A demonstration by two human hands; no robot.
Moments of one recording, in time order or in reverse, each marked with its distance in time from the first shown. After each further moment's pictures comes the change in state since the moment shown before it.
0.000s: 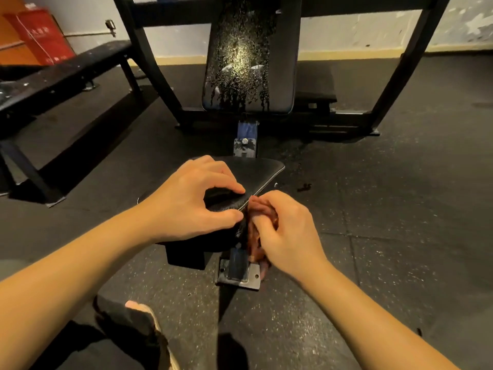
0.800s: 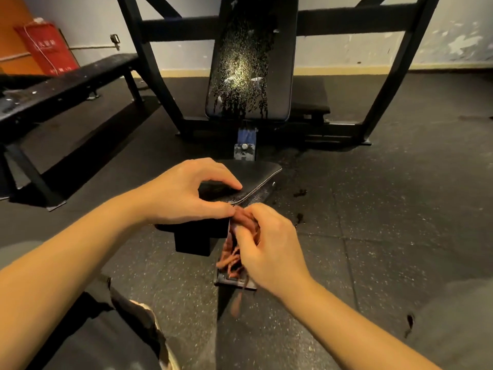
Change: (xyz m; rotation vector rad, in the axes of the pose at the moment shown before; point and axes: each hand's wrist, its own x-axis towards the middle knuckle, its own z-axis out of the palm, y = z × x) left_hand -0.013 0.001 -0.023 -0.092 -0.107 -0.017; right_hand -0.038 -0.037 0.015 0.008 0.003 -0.054
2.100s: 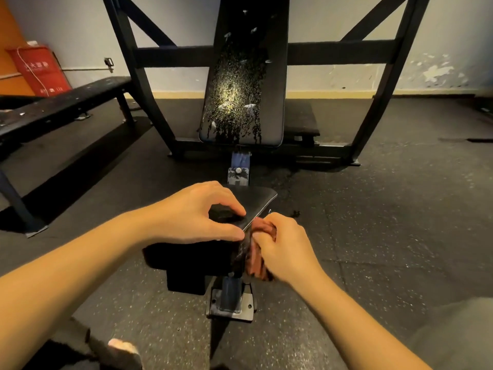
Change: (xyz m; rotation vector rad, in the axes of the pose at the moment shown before) left_hand 0.034 -0.009 -0.005 0.067 -0.127 -0.031; right_hand 0.052 0.039 -0.013 -0.118 -0.087 0.367
